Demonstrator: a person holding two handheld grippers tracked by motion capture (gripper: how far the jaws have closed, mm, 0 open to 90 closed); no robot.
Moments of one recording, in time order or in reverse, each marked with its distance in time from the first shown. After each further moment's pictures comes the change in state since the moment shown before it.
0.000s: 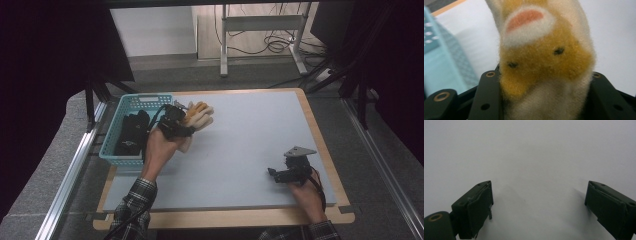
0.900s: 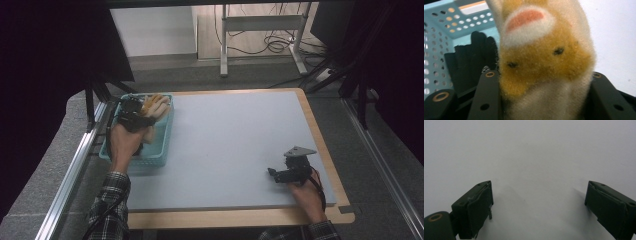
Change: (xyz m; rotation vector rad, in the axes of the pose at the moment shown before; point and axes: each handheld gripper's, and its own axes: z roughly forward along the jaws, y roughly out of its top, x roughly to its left) left arm 0.100 -0.041 -0.029 -0.006 0.154 -0.245; right arm 0.000 0.000 0.000 0.000 0.000 0.000
